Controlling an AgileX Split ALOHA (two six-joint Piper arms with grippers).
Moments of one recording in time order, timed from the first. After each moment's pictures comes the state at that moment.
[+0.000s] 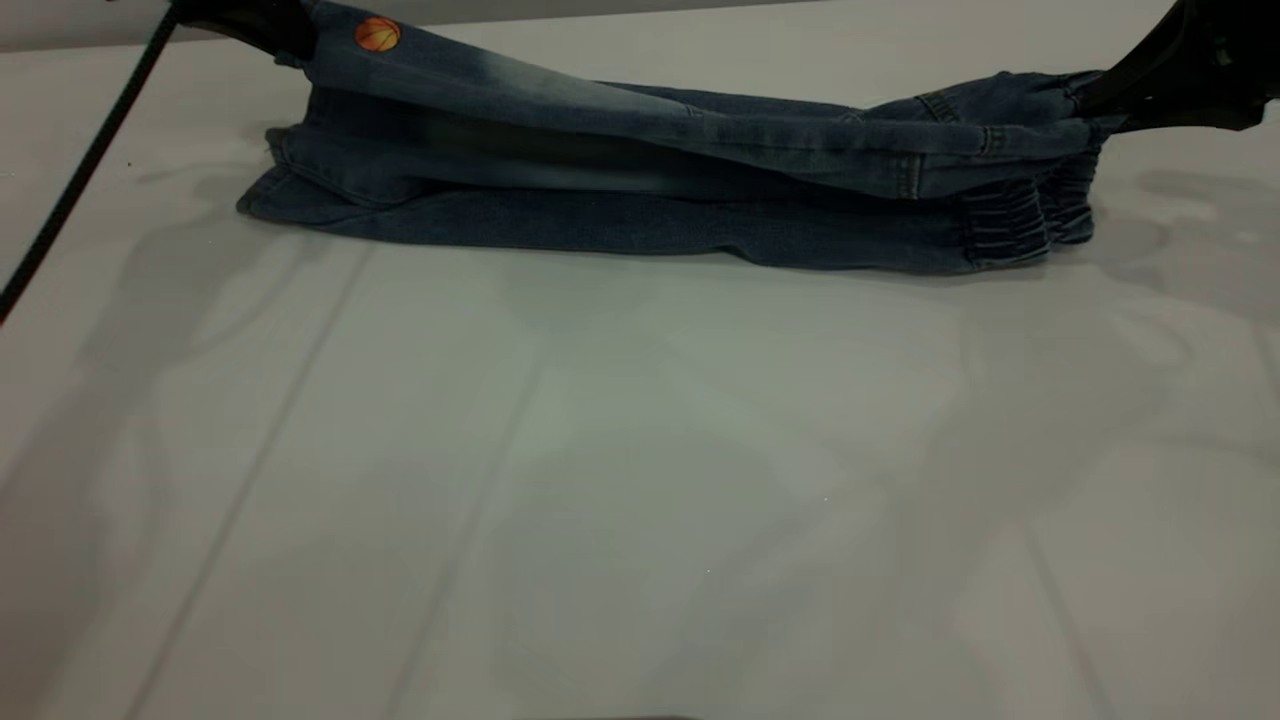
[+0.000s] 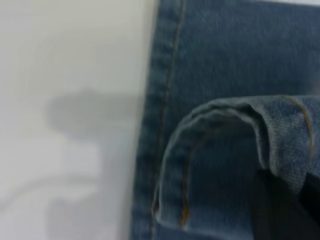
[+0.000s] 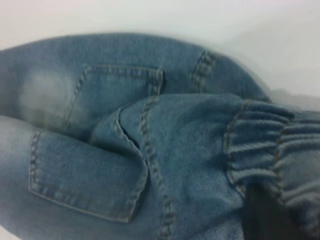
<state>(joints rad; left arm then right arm) -0.06 2.20 -1.57 -0.41 0.40 0.38 -0.18 2.07 -1.01 1.57 0.61 -1.14</state>
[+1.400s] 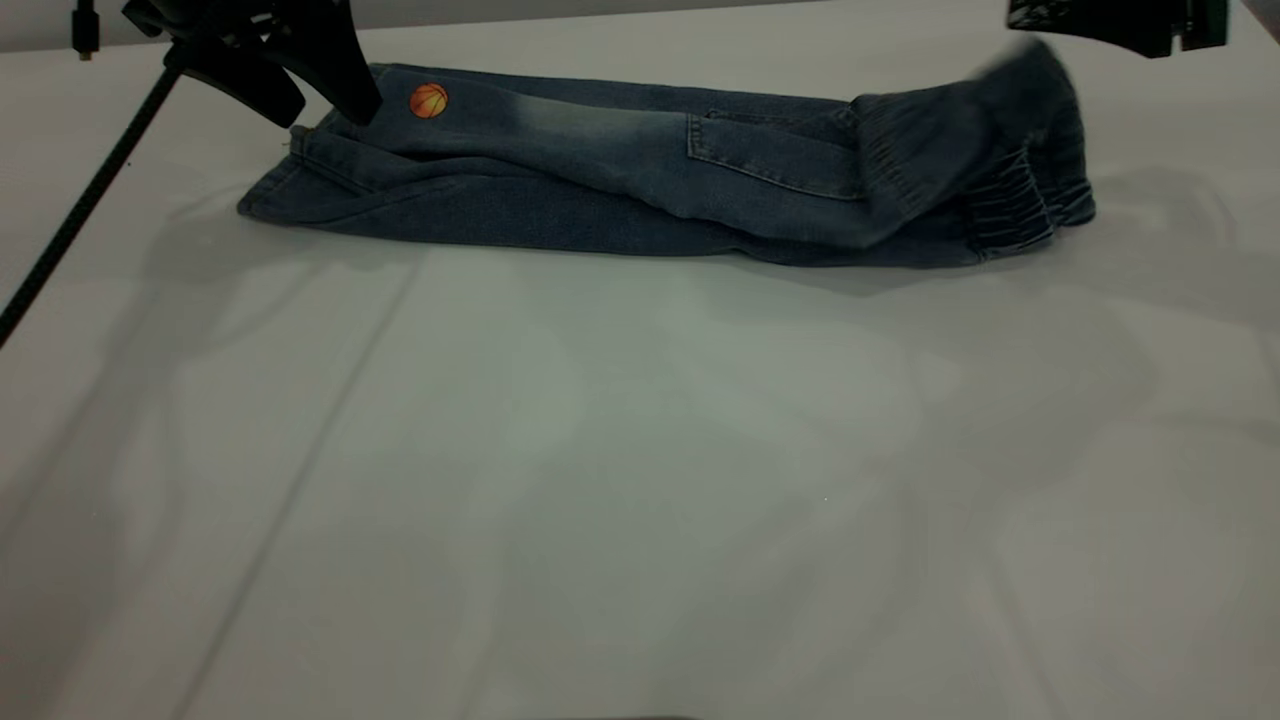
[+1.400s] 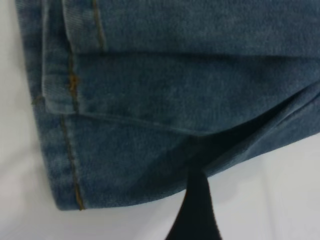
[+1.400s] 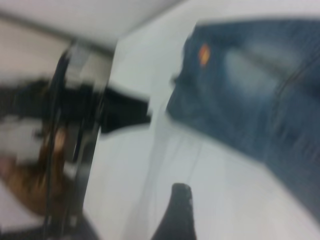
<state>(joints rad) -0.08 2.21 -1.61 -0.42 0.74 0.56 -0.17 2.08 -1.06 1.61 1.13 -1.29</state>
